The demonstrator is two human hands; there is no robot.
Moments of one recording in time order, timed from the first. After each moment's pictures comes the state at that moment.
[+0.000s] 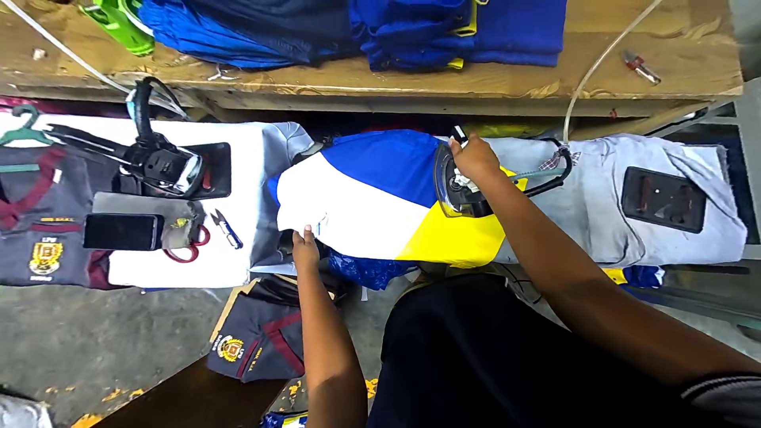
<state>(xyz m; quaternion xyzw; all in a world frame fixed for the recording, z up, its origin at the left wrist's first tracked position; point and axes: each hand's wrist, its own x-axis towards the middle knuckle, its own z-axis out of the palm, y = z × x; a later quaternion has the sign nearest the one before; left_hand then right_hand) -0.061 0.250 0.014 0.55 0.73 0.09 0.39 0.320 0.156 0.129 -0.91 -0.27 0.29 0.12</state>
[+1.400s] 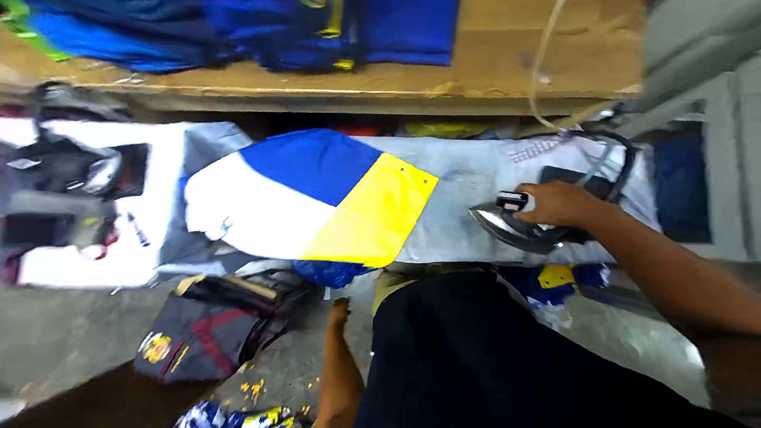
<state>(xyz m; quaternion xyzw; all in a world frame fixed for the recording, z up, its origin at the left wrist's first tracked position) 0.049 -0.064 -0.088 0.39 0.74 -0.07 0.54 0.566 -0.144 0.164 -0.79 -0.49 0.35 -0.09</state>
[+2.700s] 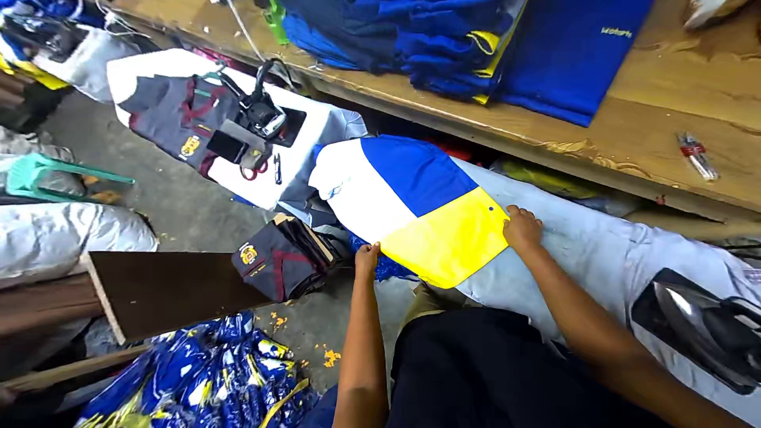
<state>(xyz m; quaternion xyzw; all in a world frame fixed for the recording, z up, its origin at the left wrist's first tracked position) 0.081 0.053 0.017 0.35 0.77 0.22 0.49 0.450 0.028 0.040 -0.82 -0.49 0.28 0.05</state>
